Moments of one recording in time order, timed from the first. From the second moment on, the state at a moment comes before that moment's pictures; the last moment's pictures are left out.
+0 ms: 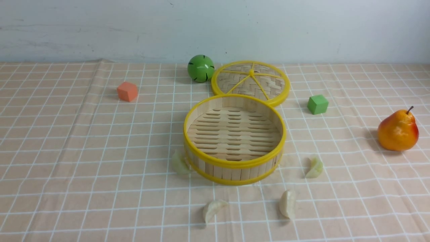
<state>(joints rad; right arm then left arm) -0.03 -0.01 0.01 0.04 0.39 0.18 0.07 -0.01 0.03 0.02 0.38 -0.21</state>
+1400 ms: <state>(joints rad) -0.03 -0.01 -0.02 0.98 0.38 -0.01 0.07 0.00 -0.21 -0.82 0.36 -0.27</state>
